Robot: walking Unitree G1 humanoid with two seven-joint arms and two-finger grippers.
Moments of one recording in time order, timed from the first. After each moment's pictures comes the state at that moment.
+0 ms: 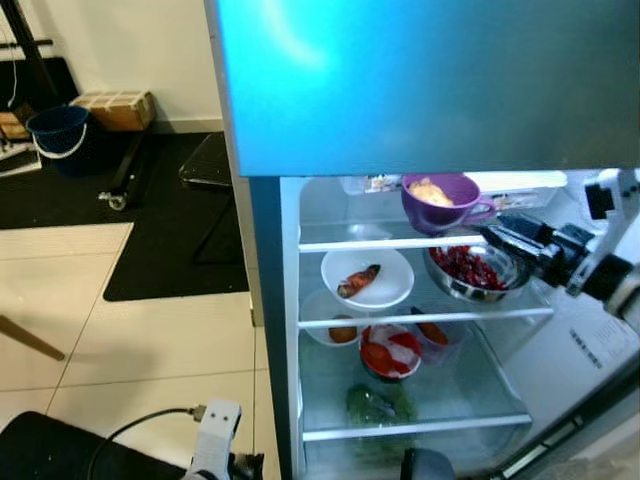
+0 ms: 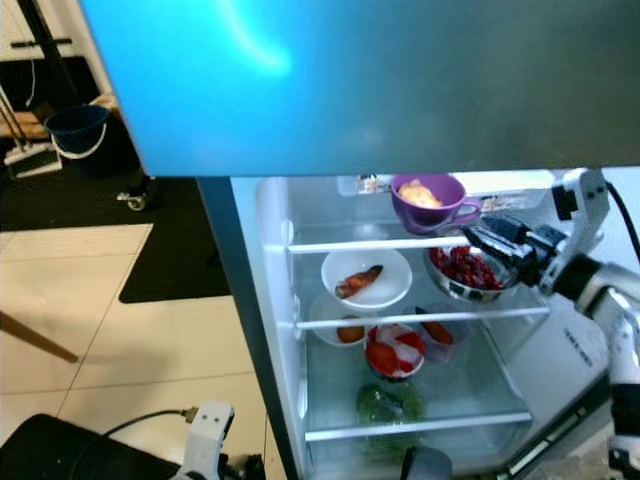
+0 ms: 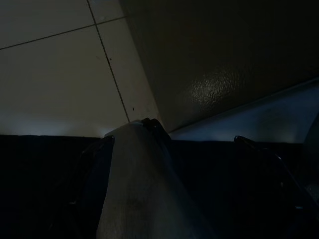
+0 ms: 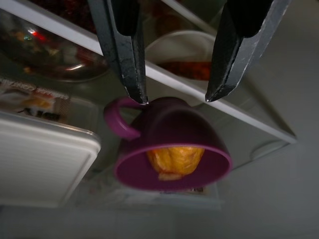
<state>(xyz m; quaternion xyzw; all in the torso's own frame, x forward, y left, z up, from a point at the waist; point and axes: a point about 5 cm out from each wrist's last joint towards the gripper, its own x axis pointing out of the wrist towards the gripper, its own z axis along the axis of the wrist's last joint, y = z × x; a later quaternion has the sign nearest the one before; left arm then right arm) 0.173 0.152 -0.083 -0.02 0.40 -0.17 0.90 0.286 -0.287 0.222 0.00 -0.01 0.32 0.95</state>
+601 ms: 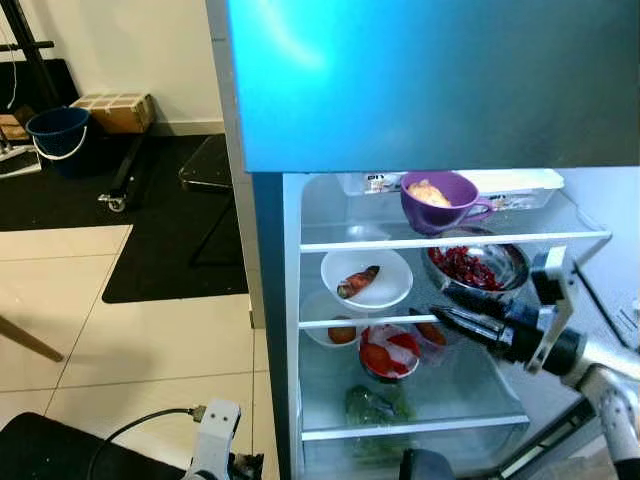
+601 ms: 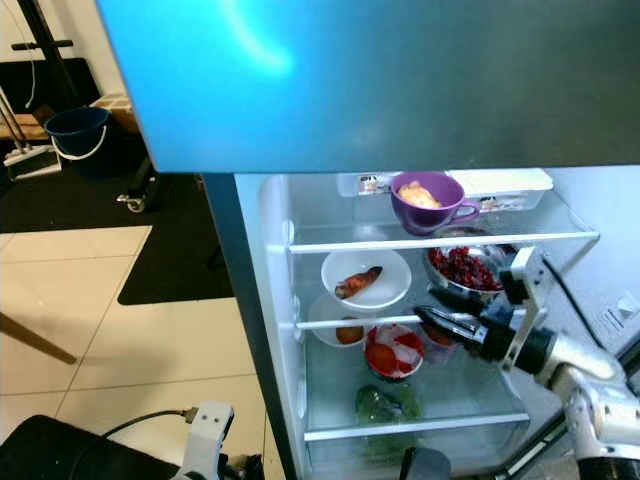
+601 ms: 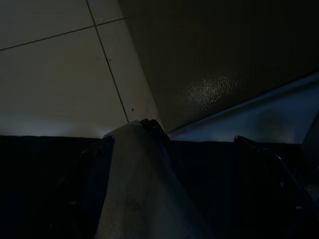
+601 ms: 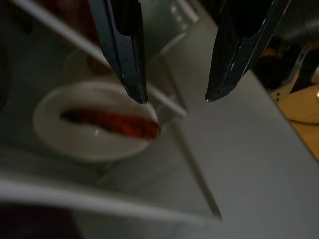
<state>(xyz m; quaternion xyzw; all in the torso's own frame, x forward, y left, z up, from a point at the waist) 0.172 0.152 -0.083 -0.02 0.40 -0.17 0.90 0.257 -0.250 0.133 0.03 0.09 0.42 0.91</state>
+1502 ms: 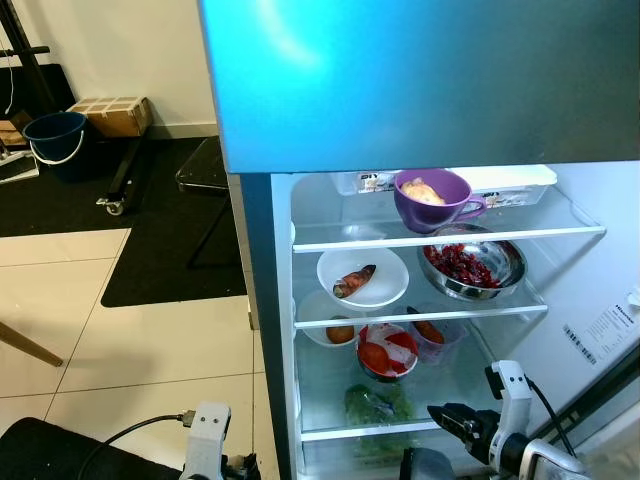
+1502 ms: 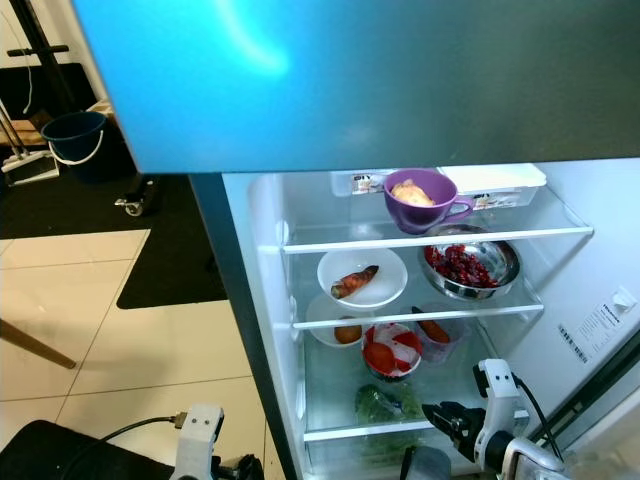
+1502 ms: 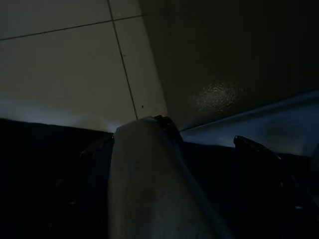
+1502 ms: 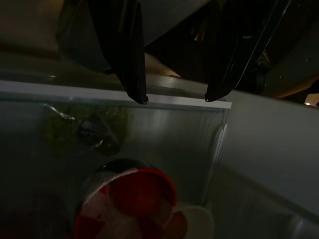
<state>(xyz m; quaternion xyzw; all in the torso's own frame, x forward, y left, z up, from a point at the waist) 0.168 0.165 -0.085 -0.04 0.40 -0.12 0.91 0.210 -0.257 -0.024 0.17 0.32 0.17 0.92</state>
